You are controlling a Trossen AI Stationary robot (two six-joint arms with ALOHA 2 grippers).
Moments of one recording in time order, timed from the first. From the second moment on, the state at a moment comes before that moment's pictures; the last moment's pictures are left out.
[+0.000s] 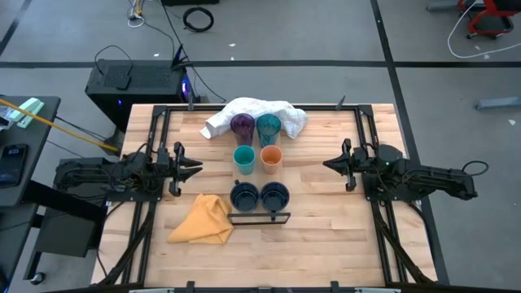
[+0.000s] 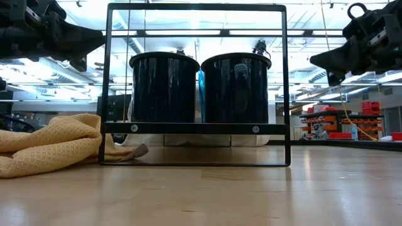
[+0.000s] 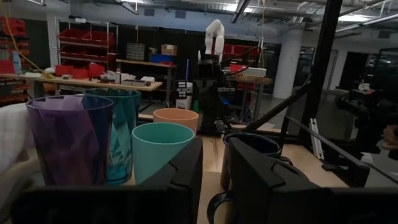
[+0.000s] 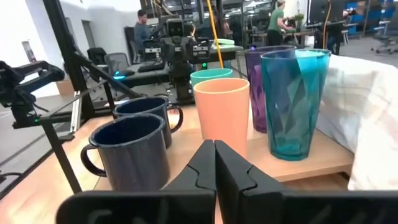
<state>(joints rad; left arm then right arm) -0.01 0.08 0.01 0.22 -0.10 -0.09 -0.21 0.05 0.02 0.02 -0.15 0.11</state>
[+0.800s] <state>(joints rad) -0.01 0.08 0.01 0.09 -0.13 0.01 -0.21 0.05 0.02 0.02 -0.16 0.12</state>
